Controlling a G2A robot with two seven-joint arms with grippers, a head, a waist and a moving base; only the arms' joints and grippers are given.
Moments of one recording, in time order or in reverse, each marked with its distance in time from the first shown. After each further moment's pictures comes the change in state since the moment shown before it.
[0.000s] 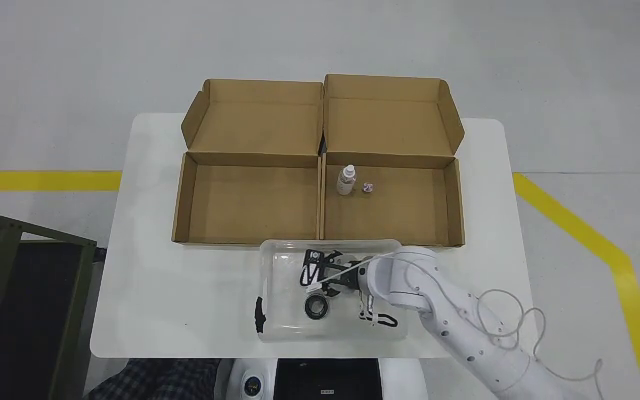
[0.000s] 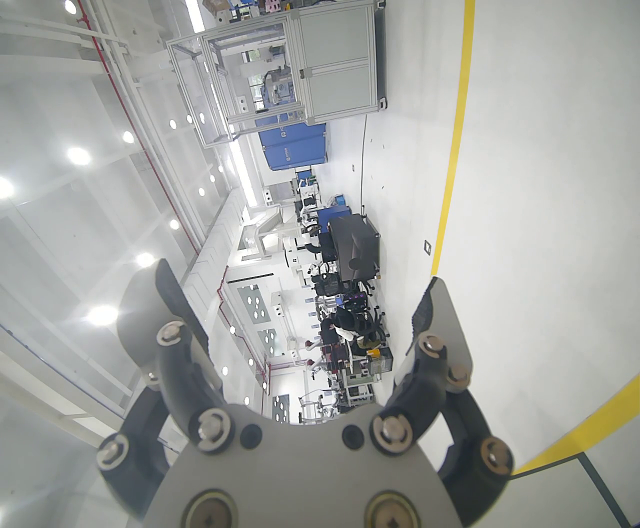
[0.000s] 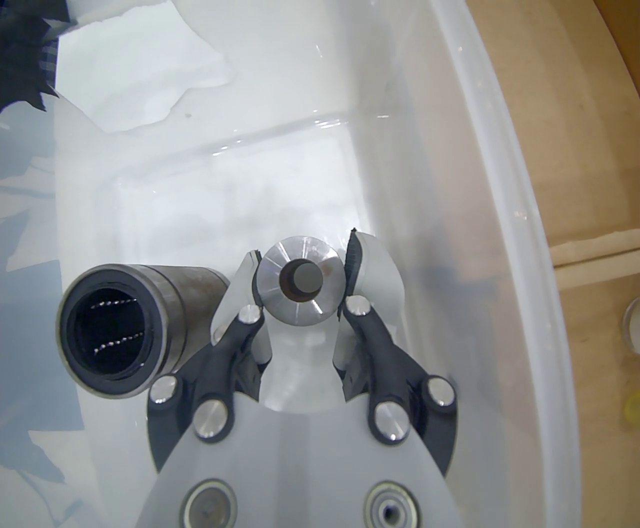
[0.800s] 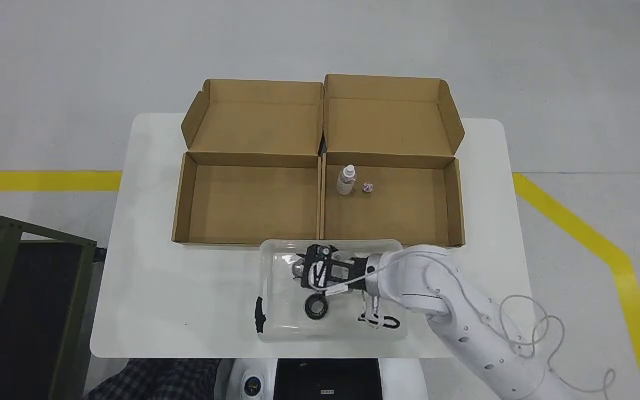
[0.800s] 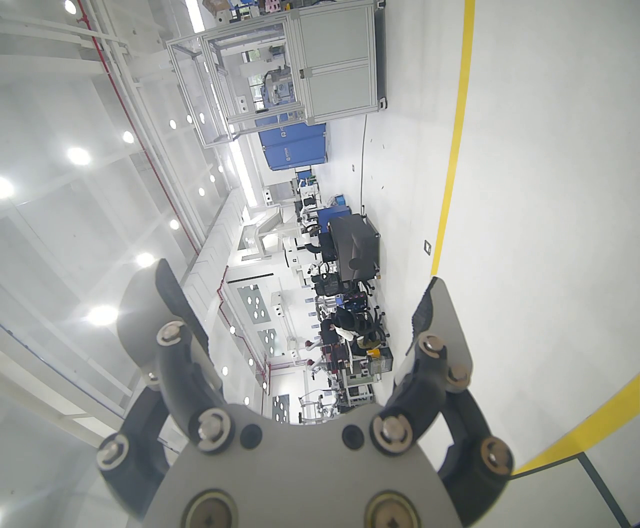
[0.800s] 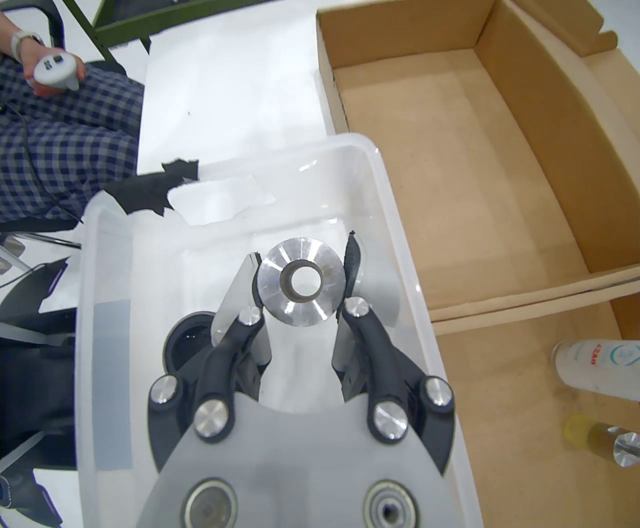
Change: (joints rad) left arm 0.000 0.000 0.000 0.000 0.000 0.000 0.000; right arm -0.050 0.021 0.094 -0.142 0.109 -0.036 -0.120
